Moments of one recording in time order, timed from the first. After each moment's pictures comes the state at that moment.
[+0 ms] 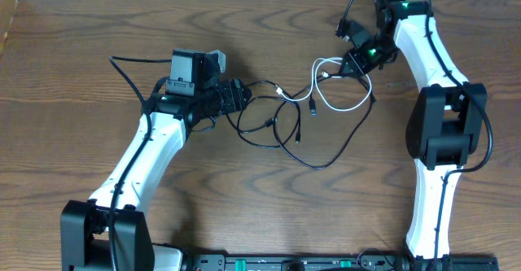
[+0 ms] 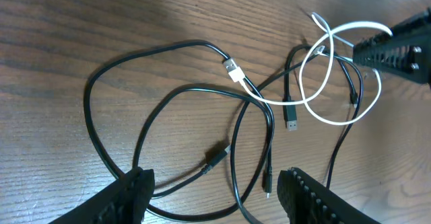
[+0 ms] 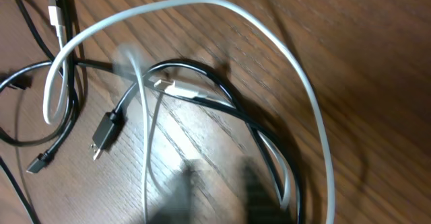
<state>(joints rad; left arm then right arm) -0.18 1.54 1.04 -0.45 0.40 -0.40 0.08 2.38 2.07 -1.16 -0.44 -0.55</state>
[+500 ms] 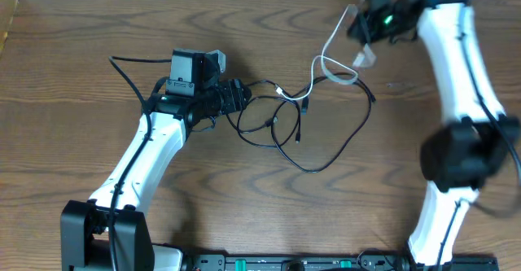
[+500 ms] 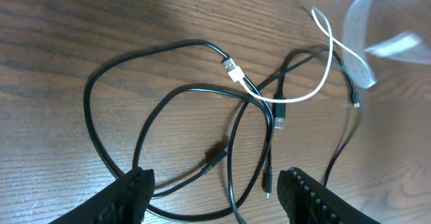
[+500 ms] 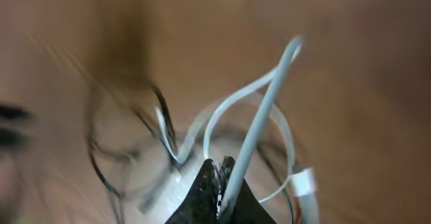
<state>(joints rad) -0.18 1.54 1.04 -0.45 0.40 -0.40 0.08 2.12 2.20 -1.16 -0.50 -0.22</state>
